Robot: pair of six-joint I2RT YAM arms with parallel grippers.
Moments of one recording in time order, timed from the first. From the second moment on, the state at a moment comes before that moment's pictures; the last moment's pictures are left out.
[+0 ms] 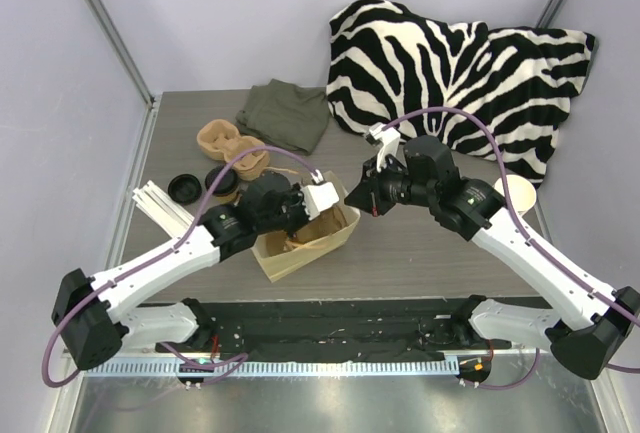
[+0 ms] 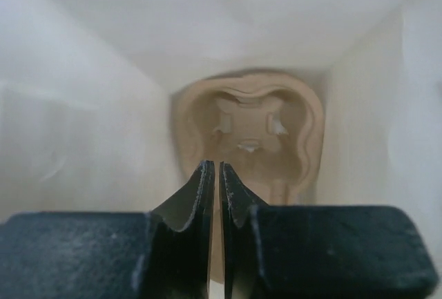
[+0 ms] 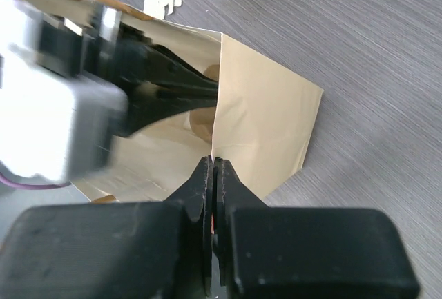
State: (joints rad) left arm -0.84 1.14 0.89 -0.28 0.10 0.38; right arm 0.70 1.11 1.15 -0.53 -0.31 0.26
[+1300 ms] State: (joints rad) left arm -0.85 1.65 1.20 -0.81 -0.02 0.49; right arm 0.70 1.11 1.16 -0.54 -0.21 0.29
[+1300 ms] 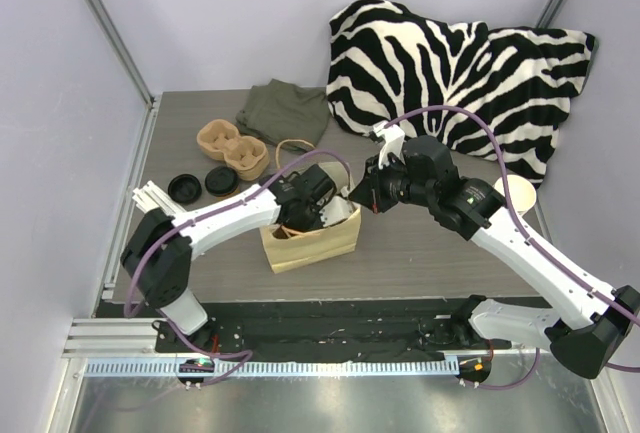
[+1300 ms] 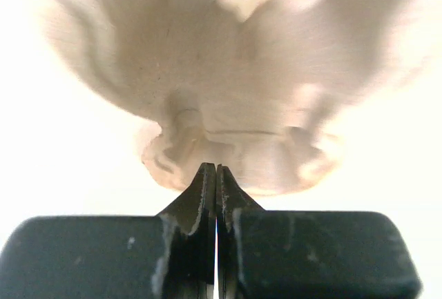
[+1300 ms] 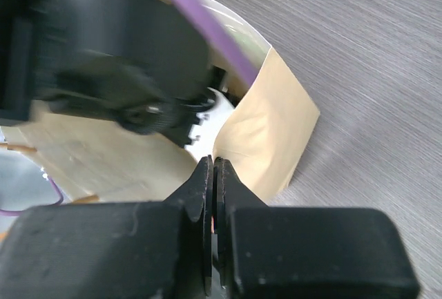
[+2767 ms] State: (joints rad) left arm -0.87 1.56 1.38 -0.95 -0.06 0.41; right arm 0.70 1.08 1.16 -0.48 -0.20 0.26
